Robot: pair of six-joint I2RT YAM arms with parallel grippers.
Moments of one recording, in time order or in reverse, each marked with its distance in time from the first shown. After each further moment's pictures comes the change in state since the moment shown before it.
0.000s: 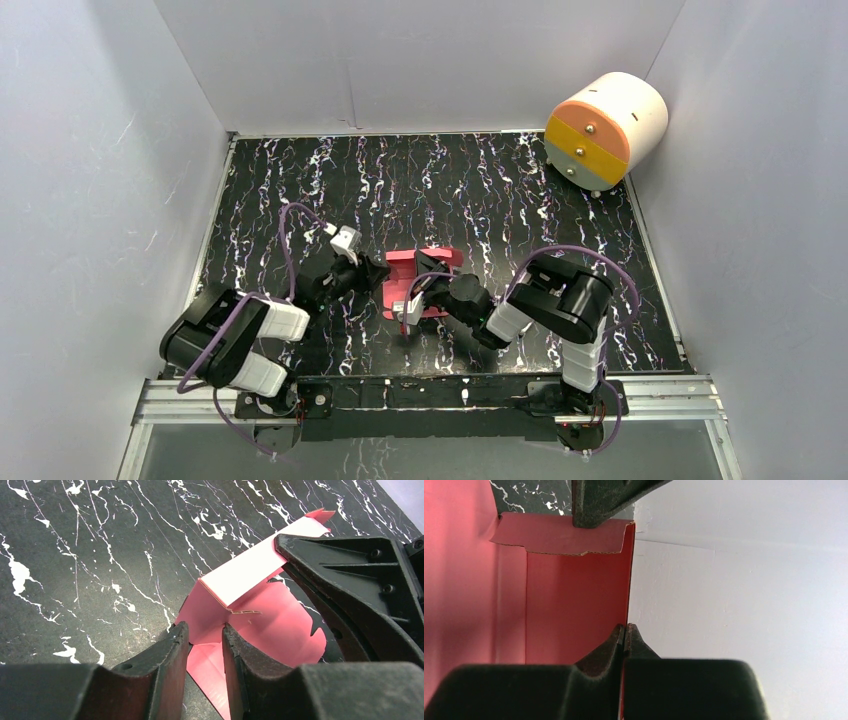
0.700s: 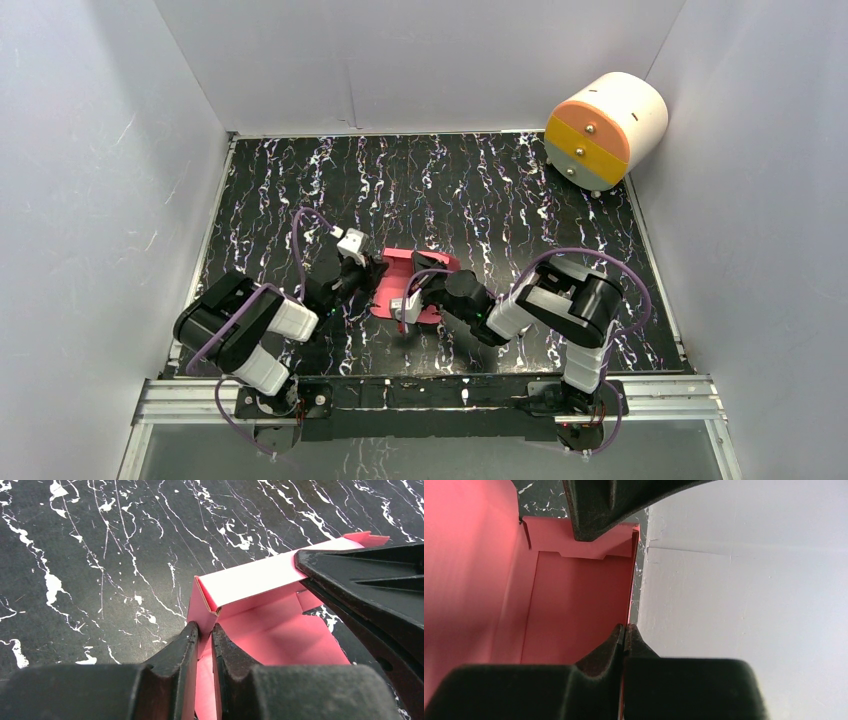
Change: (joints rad) left arm -0.085 0.097 0.002 0.119 -0.191 0.081; right arm 0.000 -0.060 0.026 -0.140 -0.034 0.078
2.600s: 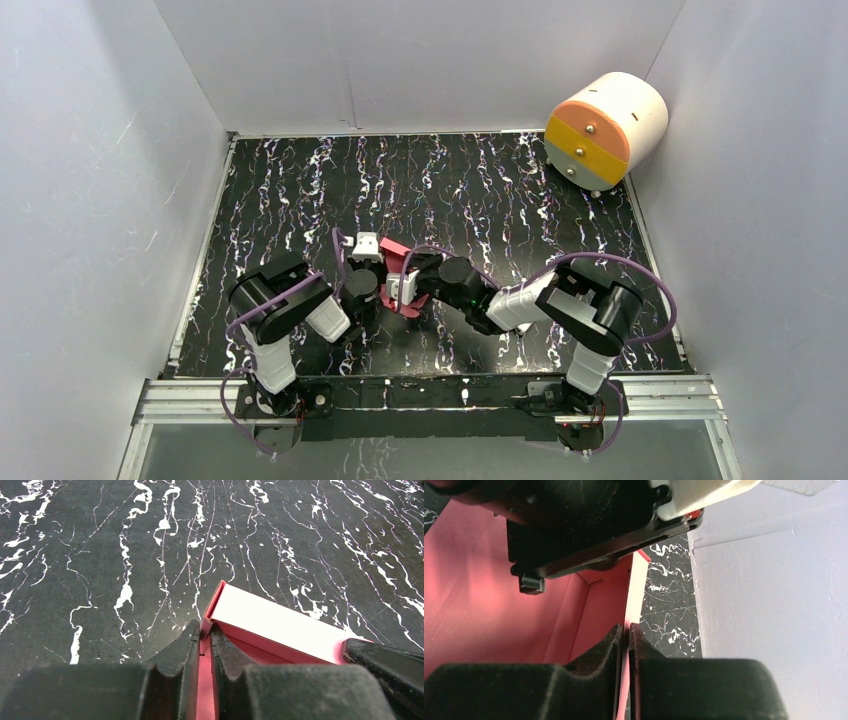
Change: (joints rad) left arm -0.271 0.286 0.120 0.266 -0.810 0.032; right arm -0.017 -0.105 0.092 -0.235 -0.066 0.402
